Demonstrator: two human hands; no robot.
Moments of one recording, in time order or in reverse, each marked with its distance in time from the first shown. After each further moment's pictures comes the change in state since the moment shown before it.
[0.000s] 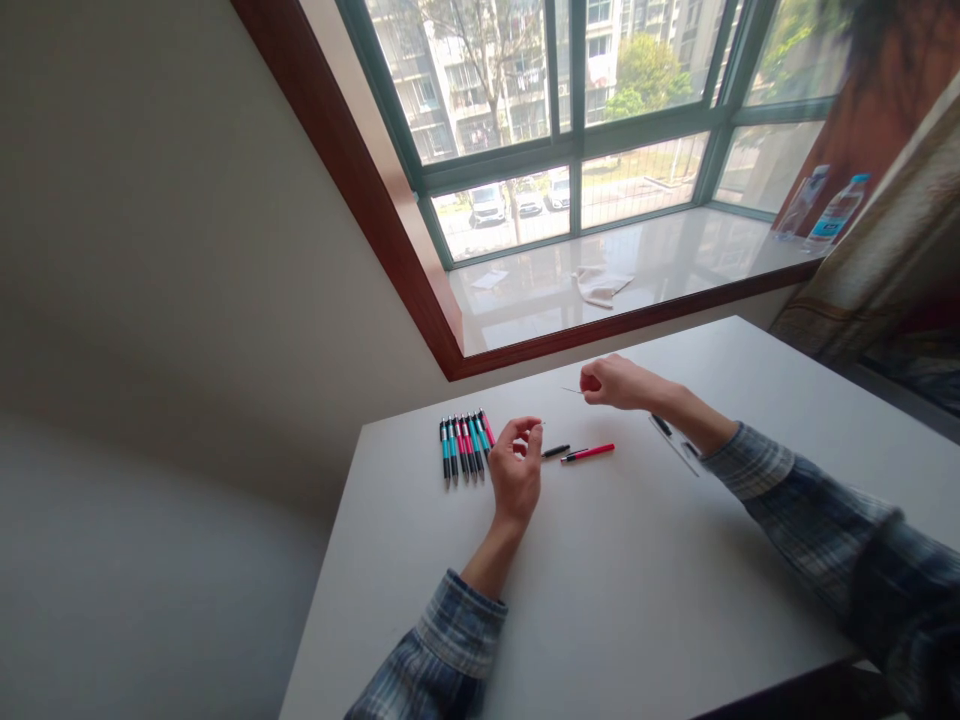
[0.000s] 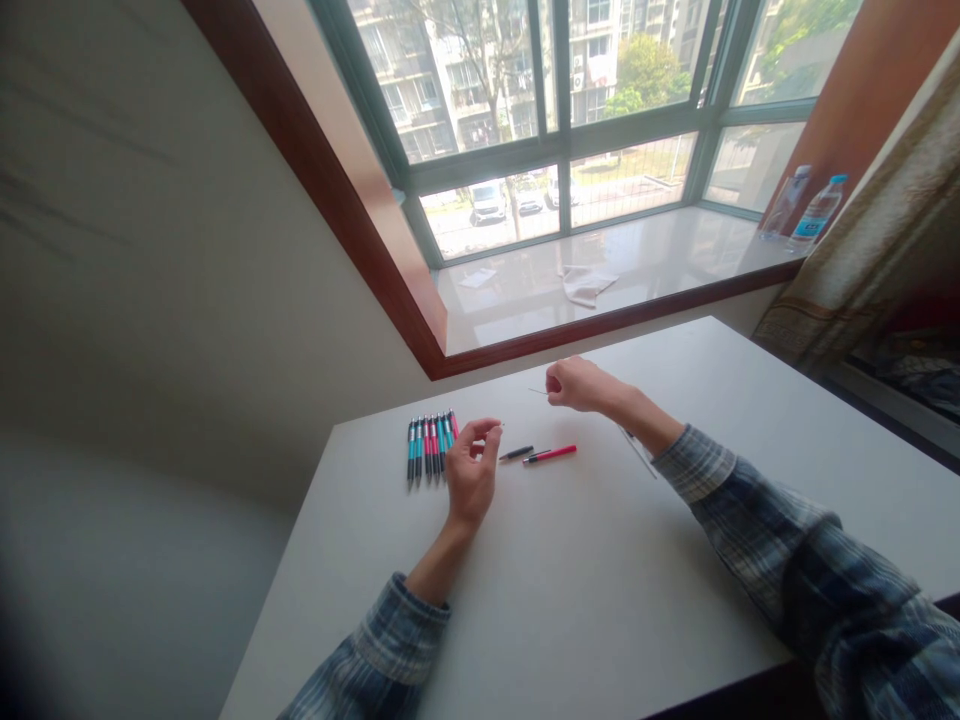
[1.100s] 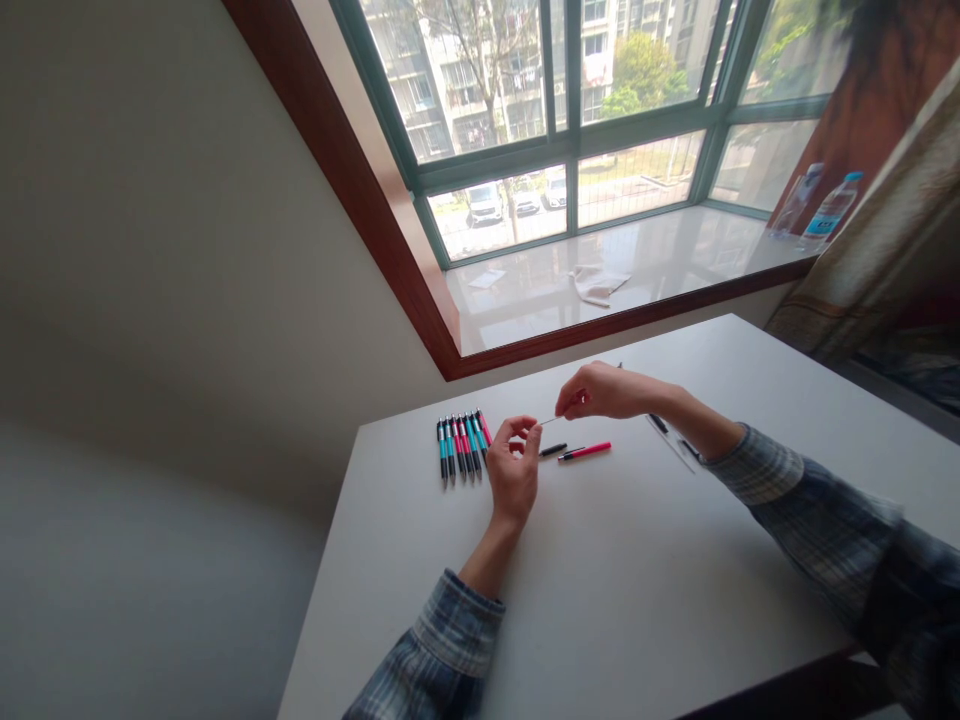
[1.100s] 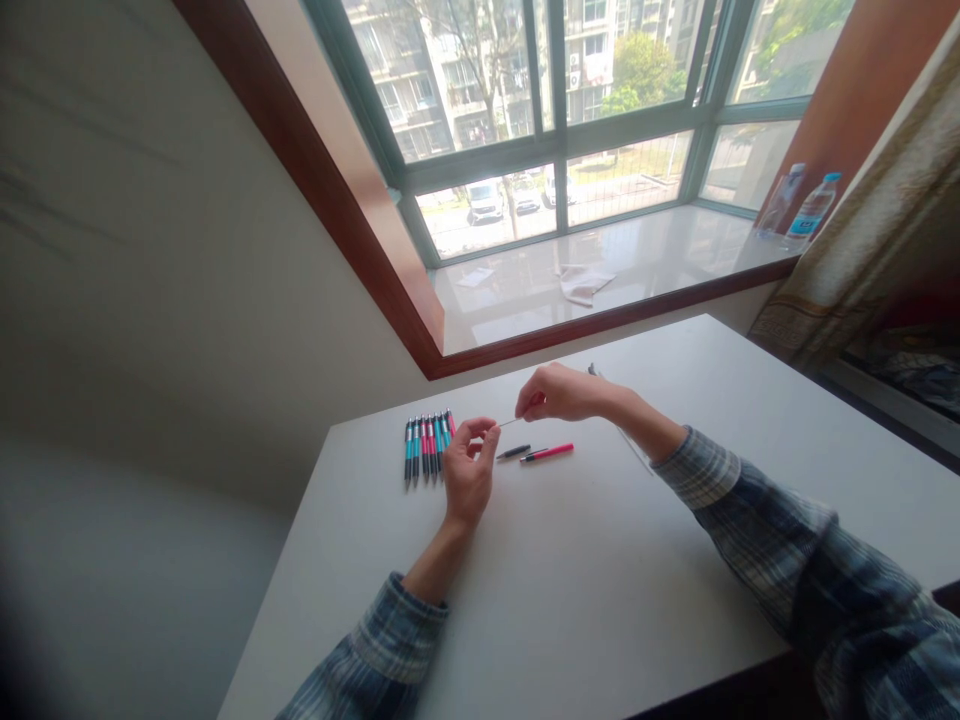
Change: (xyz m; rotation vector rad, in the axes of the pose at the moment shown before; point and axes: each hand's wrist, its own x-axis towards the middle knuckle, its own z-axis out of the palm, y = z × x) left_hand 0.003 -0.006 0.001 -0.072 -0.002 -0.031; right_hand -0.005 -0.015 -0.006 0.380 -0.058 -0.432
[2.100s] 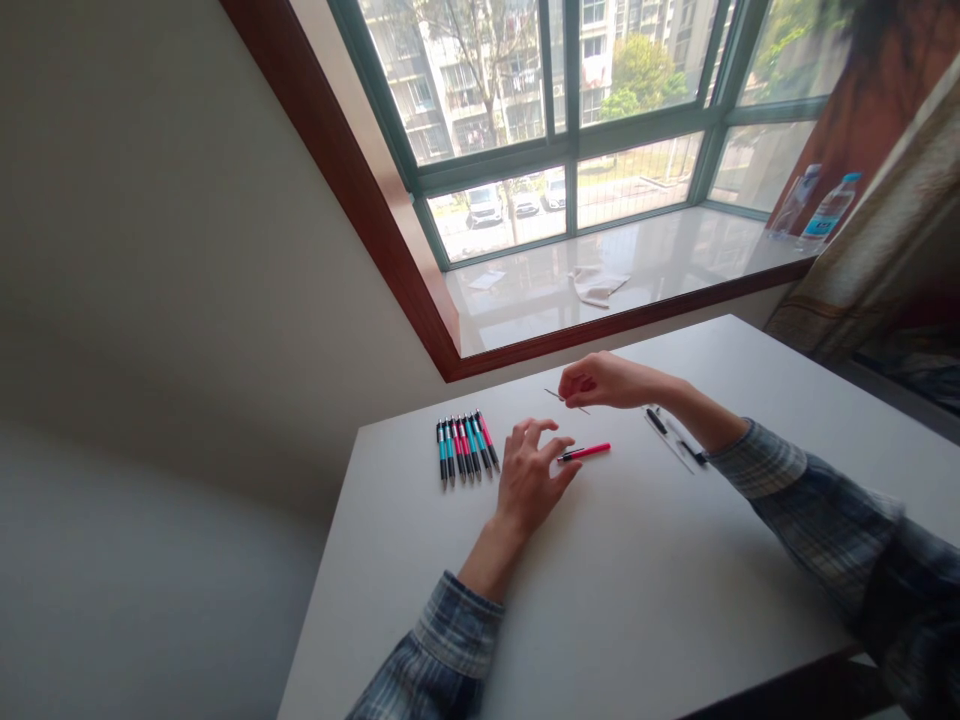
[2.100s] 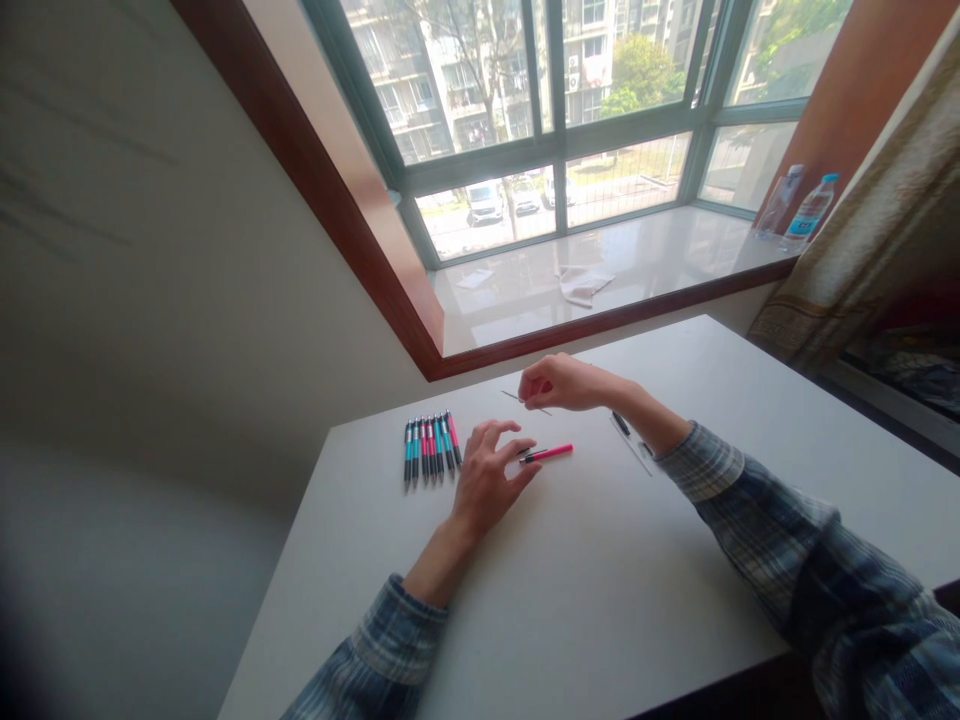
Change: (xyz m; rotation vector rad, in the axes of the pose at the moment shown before) left_hand -0.008 -0.005 -0.004 0.670 -0.369 0.517; right_hand -0.003 0.004 -0.007 0.147 0.062 0.057
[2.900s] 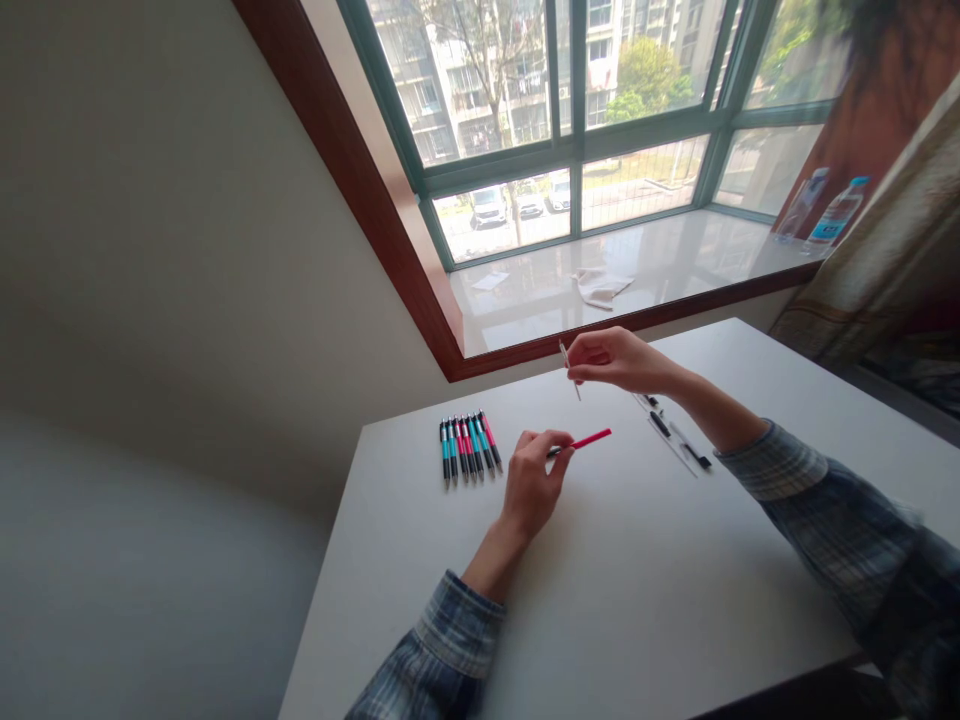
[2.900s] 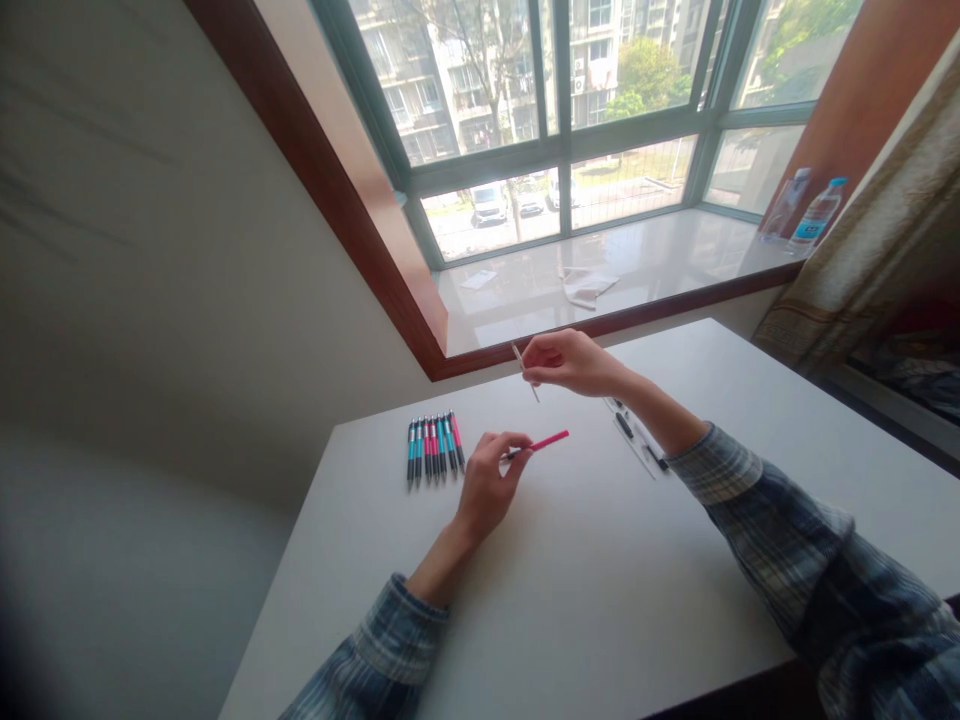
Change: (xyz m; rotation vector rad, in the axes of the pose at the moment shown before) left_hand 0.001 0.006 -0.002 -0.452 0.069 -0.209; right_hand 0.000 -0.009 -0.010 0.248 0.220 -0.110
